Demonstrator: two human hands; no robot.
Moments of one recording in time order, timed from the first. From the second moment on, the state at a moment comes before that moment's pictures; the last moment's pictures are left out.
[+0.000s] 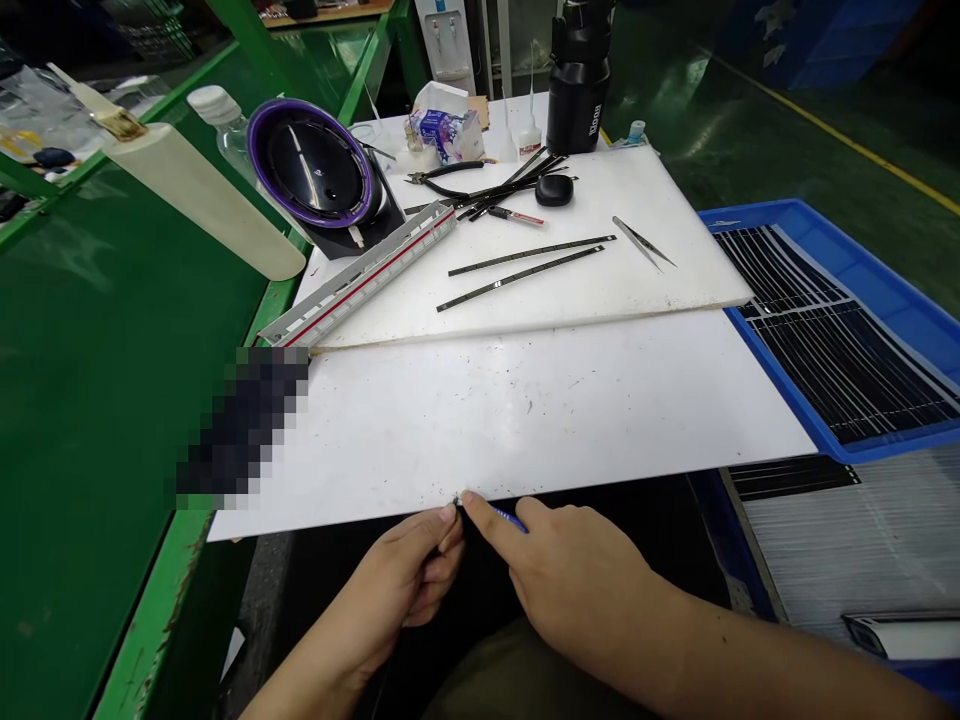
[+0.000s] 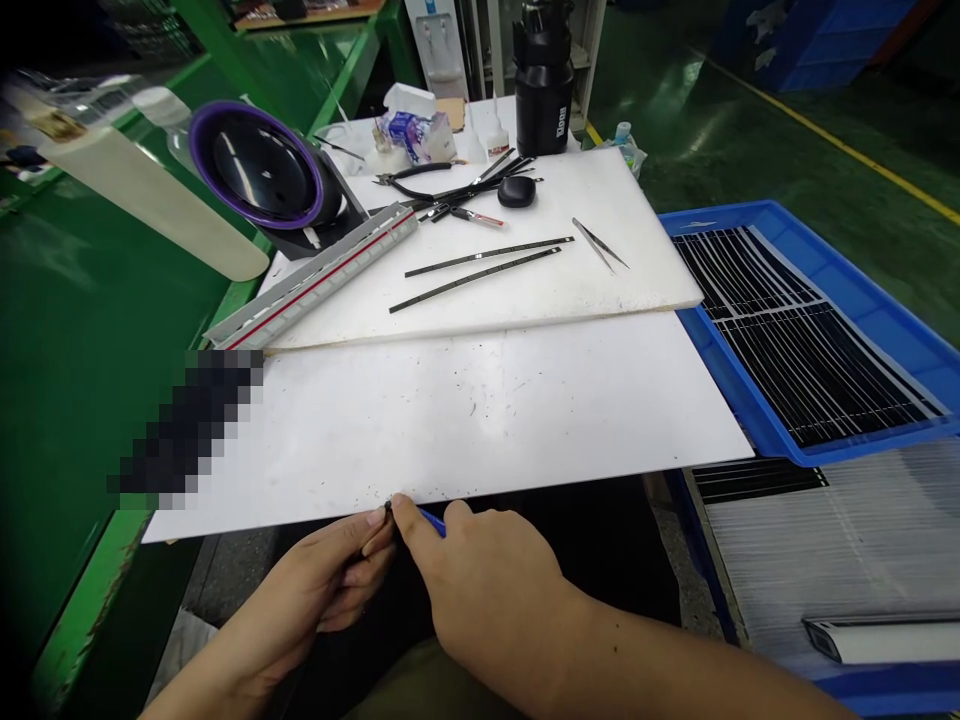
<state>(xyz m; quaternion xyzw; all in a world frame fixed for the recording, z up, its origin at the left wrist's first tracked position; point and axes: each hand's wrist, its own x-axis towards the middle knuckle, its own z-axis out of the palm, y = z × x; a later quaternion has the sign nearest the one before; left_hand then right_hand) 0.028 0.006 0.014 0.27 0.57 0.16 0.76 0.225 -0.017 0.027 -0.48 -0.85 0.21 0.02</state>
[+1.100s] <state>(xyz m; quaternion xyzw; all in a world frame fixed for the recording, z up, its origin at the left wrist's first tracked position) 0.030 0.005 0.012 0.26 0.57 0.17 0.76 0.218 -0.025 0.022 -0.50 -0.84 0.19 -0.02</state>
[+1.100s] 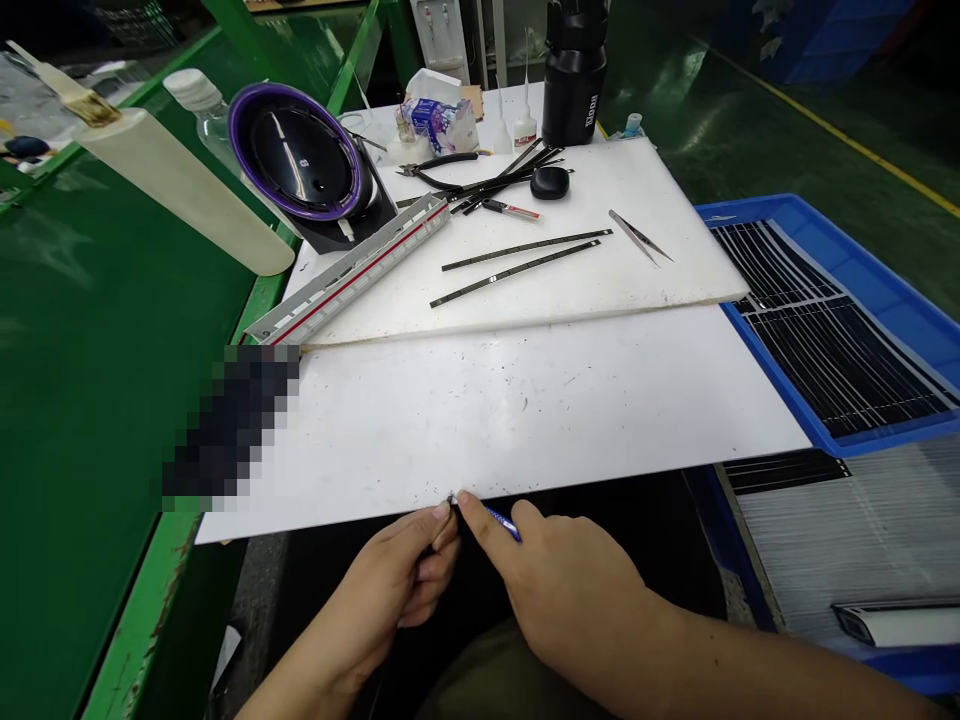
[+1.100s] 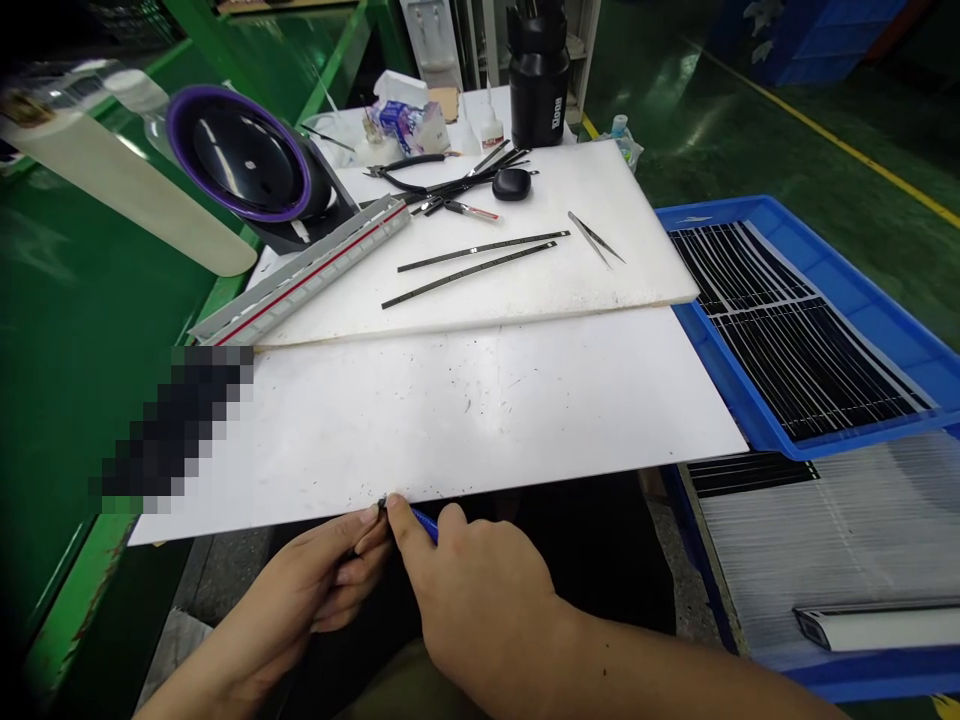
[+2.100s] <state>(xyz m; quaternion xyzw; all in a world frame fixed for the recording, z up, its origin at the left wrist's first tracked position) 0.027 0.007 0.014 0.25 0.56 0.16 0.77 0.220 -0.023 0.026 -0.52 -0.82 0.24 0.01</state>
